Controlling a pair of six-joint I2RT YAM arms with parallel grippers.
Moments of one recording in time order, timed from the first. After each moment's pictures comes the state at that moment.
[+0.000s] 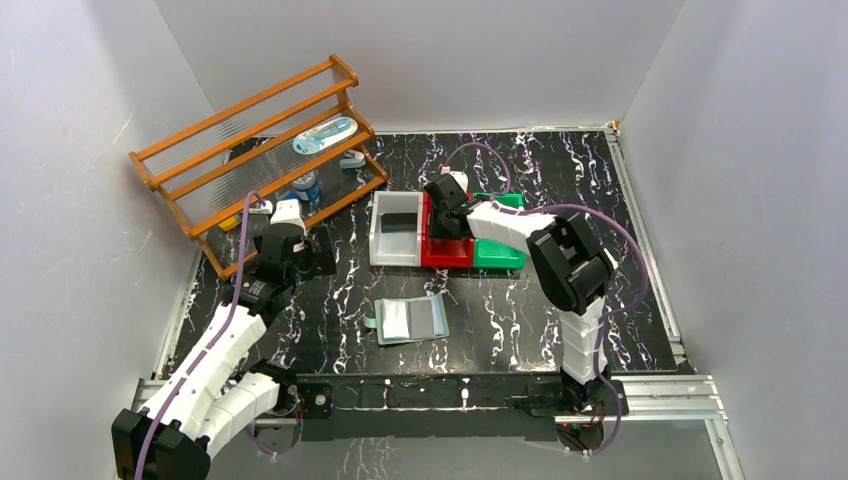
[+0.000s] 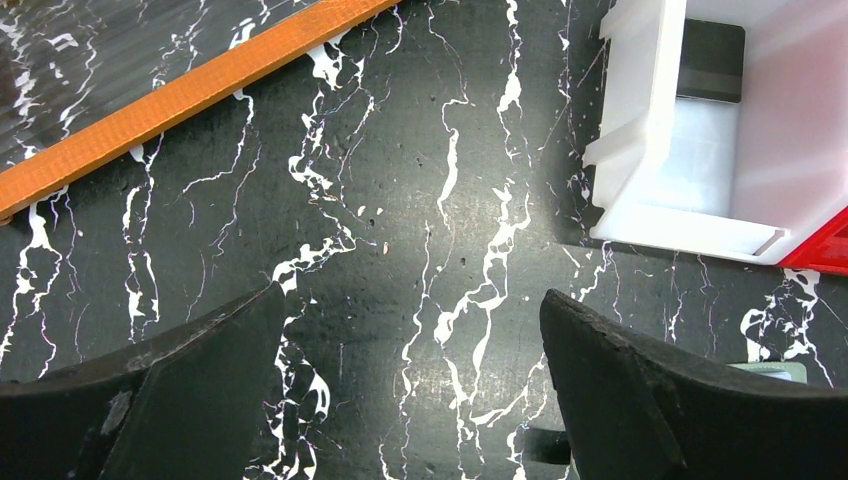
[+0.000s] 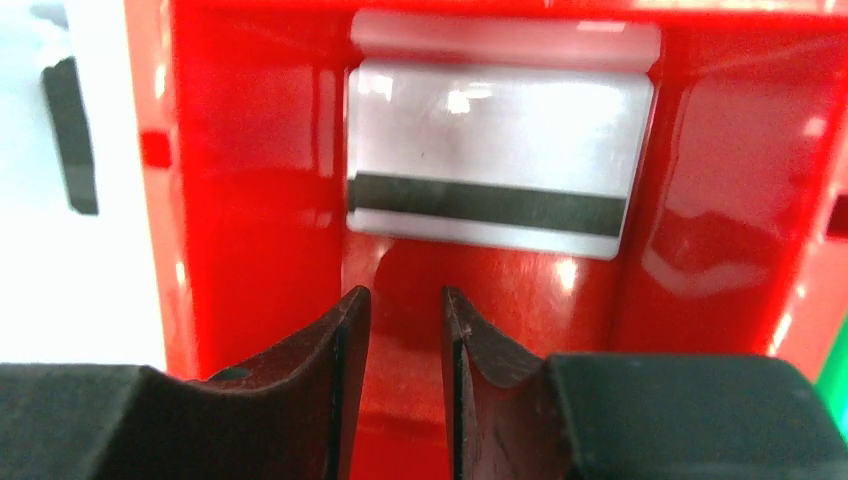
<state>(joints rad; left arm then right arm) -0.34 0.86 0.69 -0.50 -0.31 -0.33 0.69 2.02 1.40 -0.32 0.22 0.62</state>
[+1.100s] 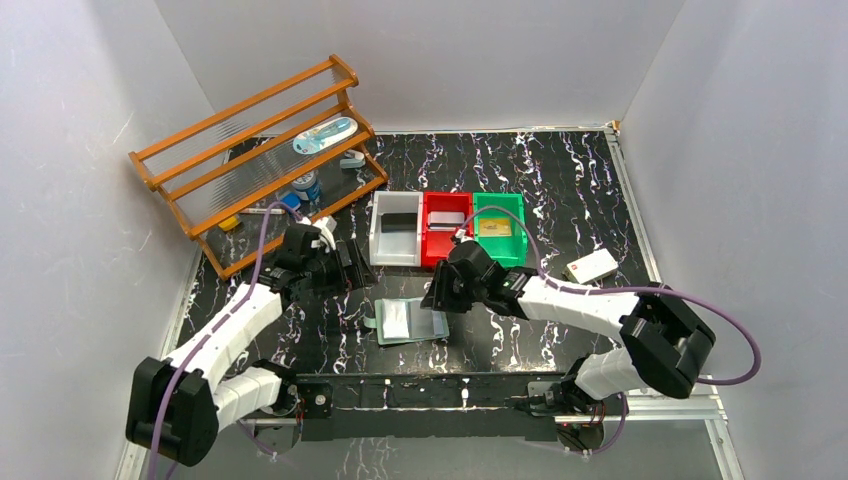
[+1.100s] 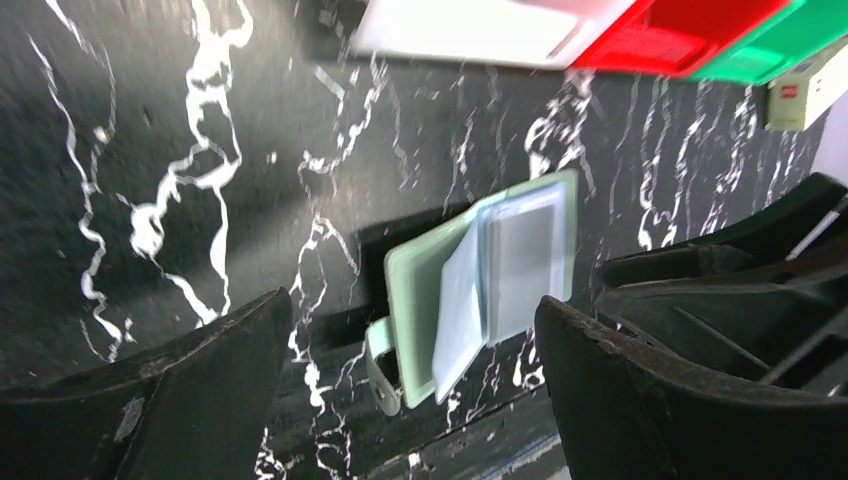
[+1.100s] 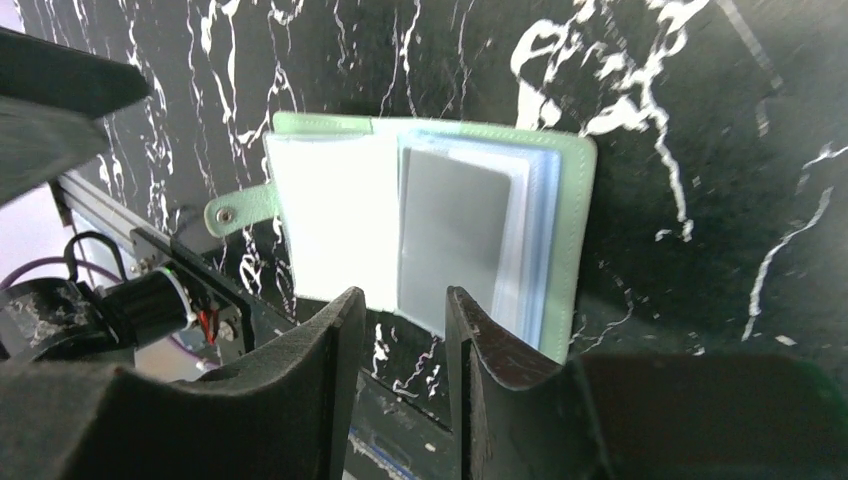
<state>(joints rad) -0.34 1.04 0.65 -0.45 0.28 -0.57 0.93 1.37 0.73 -0.15 -0.09 0.94</state>
